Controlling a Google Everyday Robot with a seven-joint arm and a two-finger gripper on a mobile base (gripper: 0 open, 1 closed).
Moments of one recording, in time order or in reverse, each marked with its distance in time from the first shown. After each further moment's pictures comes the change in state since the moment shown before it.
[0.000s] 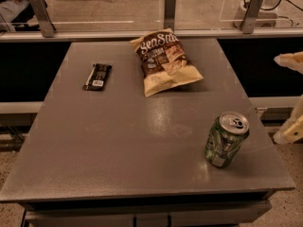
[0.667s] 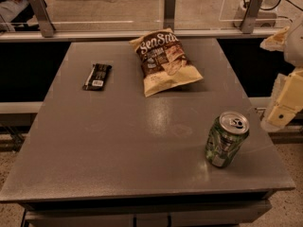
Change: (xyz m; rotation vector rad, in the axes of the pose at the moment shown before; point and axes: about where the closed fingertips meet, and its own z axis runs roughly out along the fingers) arm -0.051 0.004 -0.011 -0.041 0.320 -0.023
